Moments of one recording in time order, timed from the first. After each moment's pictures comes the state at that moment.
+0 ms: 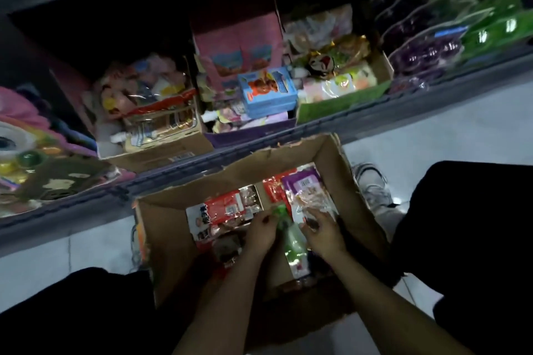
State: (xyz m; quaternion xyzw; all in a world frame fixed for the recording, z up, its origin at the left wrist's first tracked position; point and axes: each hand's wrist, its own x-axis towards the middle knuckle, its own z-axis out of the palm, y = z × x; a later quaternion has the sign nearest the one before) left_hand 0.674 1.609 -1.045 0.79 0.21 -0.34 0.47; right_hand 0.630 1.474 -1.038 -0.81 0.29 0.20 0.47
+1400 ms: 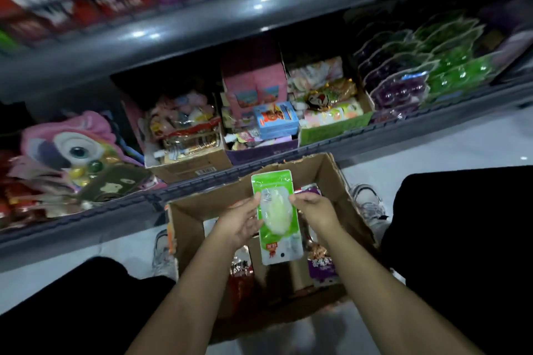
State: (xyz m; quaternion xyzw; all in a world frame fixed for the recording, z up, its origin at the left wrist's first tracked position) left_hand 0.698 1.645 -0.897 0.57 0.32 -0.32 0.69; right_hand 0.666 1.491 -0.912 -0.66 0.31 0.11 0.67
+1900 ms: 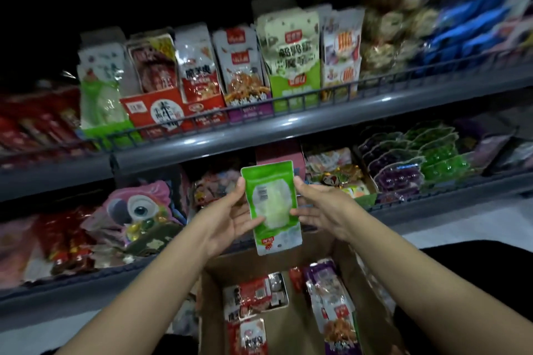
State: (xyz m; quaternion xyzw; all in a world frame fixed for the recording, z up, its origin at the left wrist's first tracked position) left_hand 0.708 1.669 -0.682 0.54 0.16 -0.23 0.79; right_hand 0.700 1.484 -0.706 -0.59 0.16 0.17 0.77
